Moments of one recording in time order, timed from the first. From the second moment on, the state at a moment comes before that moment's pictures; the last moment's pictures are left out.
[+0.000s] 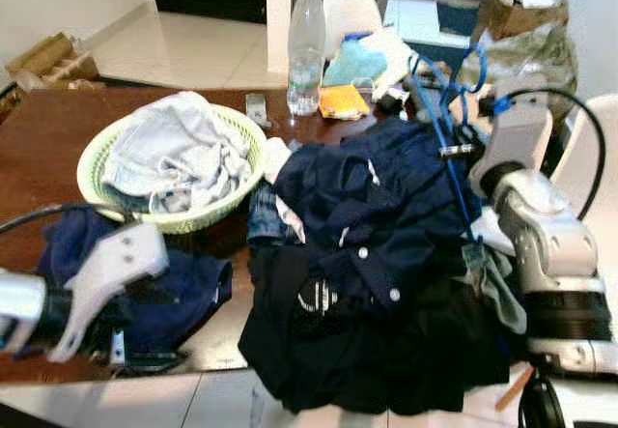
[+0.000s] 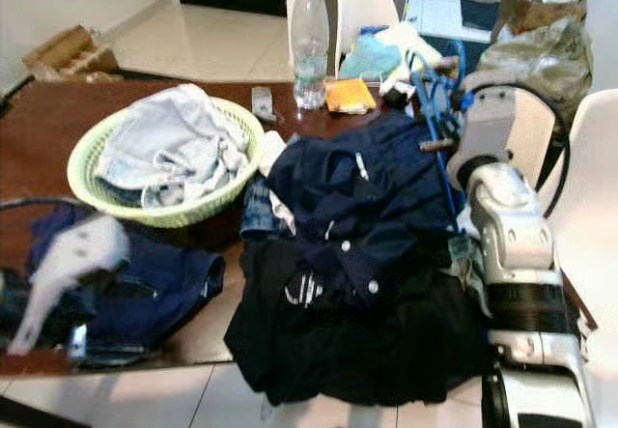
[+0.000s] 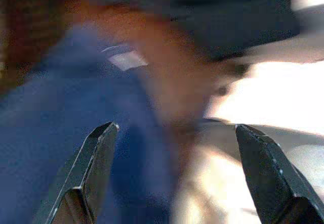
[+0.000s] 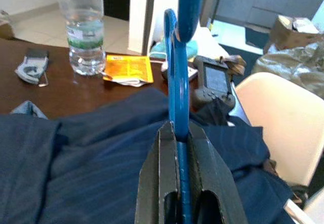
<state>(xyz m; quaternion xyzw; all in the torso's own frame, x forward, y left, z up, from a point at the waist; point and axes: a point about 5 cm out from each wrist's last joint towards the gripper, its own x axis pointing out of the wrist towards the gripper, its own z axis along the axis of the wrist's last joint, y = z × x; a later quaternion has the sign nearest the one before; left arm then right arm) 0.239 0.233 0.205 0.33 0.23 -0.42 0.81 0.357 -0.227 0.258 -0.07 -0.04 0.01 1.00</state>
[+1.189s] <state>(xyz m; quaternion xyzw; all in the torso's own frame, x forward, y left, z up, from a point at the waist) 0.241 0.238 0.183 0.46 0.27 -0.41 0.74 0.355 -0.233 0.236 -0.08 -0.01 0.00 1.00</state>
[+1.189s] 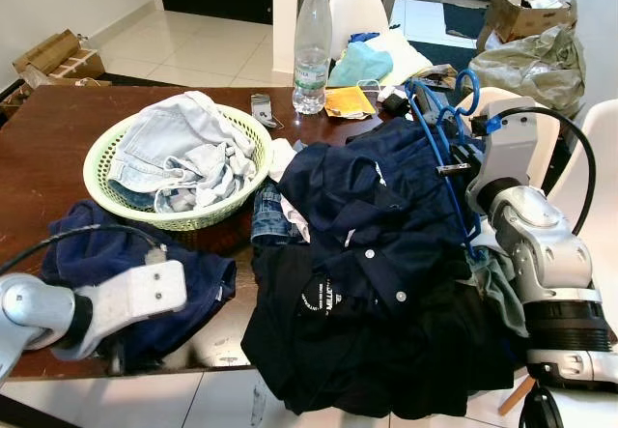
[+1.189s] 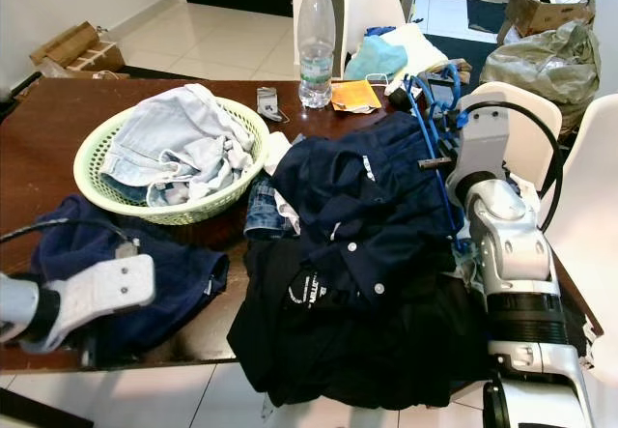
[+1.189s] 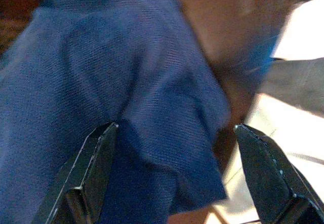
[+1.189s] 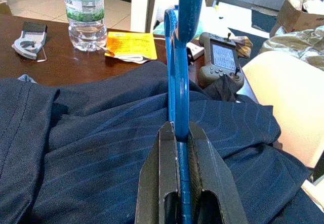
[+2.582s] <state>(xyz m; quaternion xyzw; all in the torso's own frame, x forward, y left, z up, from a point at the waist) 0.272 0.181 0.285 0.15 -0.07 -0.46 0.87 0.355 -0.234 0.233 -0.08 0.00 0.00 1.00</state>
